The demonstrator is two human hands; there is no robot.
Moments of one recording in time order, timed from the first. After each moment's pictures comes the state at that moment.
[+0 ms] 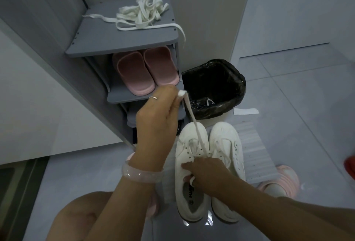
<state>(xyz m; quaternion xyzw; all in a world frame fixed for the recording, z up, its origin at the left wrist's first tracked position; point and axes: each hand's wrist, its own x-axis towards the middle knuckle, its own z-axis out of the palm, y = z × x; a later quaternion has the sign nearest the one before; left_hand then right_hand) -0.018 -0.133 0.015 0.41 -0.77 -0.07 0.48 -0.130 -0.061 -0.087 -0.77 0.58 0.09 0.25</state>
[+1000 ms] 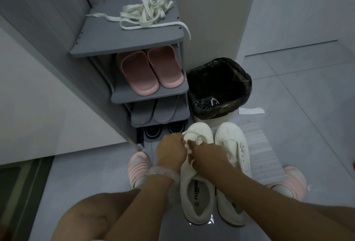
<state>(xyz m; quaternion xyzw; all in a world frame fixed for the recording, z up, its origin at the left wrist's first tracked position) -0.017 -0.140 -0.089 0.63 -0.74 -0.22 0.05 -0.122 -0.093 -0.091 -0.72 0.67 0.06 0.17</state>
